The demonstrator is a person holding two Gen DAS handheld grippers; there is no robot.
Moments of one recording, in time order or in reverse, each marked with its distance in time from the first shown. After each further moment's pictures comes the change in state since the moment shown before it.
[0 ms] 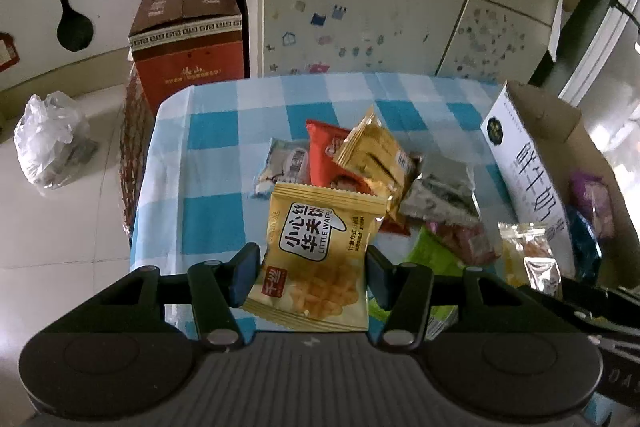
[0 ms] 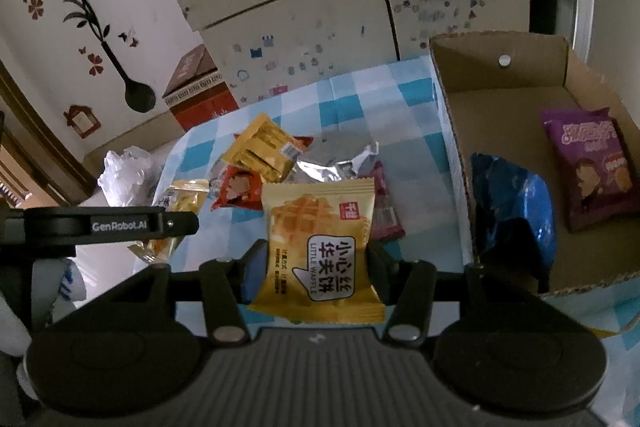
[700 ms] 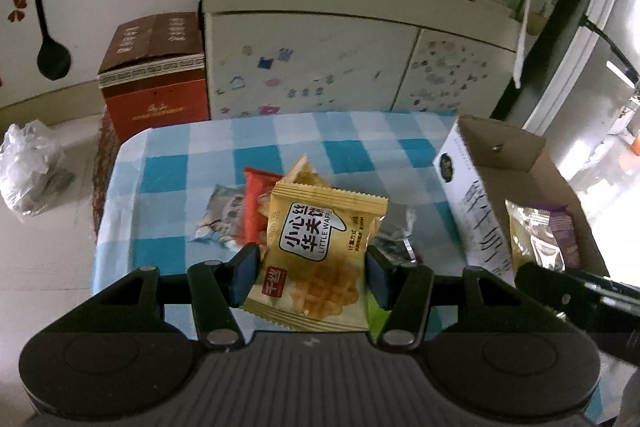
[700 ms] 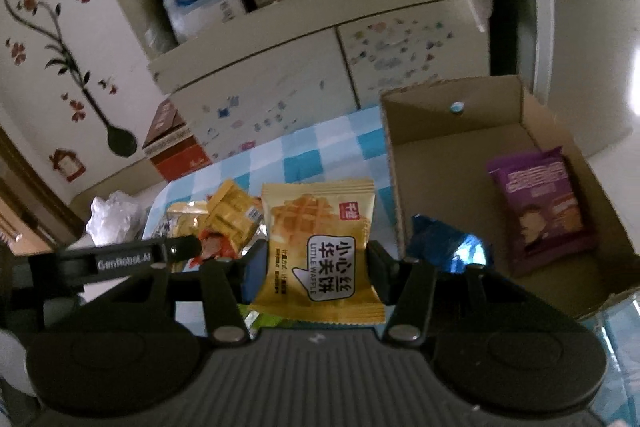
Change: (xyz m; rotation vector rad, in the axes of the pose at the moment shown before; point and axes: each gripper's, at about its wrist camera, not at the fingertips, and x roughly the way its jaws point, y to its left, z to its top) left arm -0.011 -0.045 0.016 0.012 -0.085 -0.060; right arm -0.034 -0.032 0.034 0.066 -0.095 -0.048
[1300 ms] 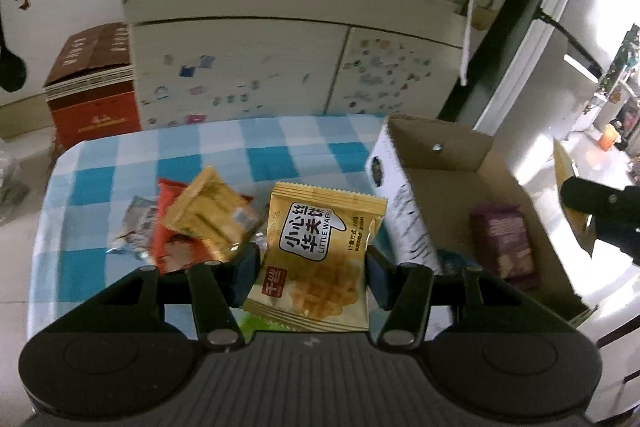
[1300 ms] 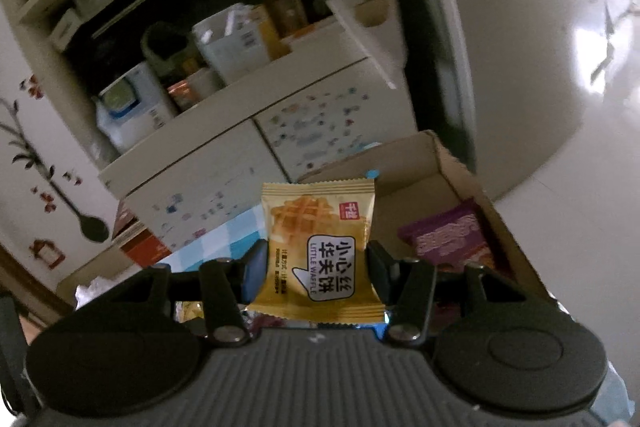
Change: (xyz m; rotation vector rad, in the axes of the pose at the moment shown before) left arm 0.010 -0.052 0.002 0.029 -0.024 -0.112; right arm -0.044 -0.063 0.040 0.181 -0.147 -0.086
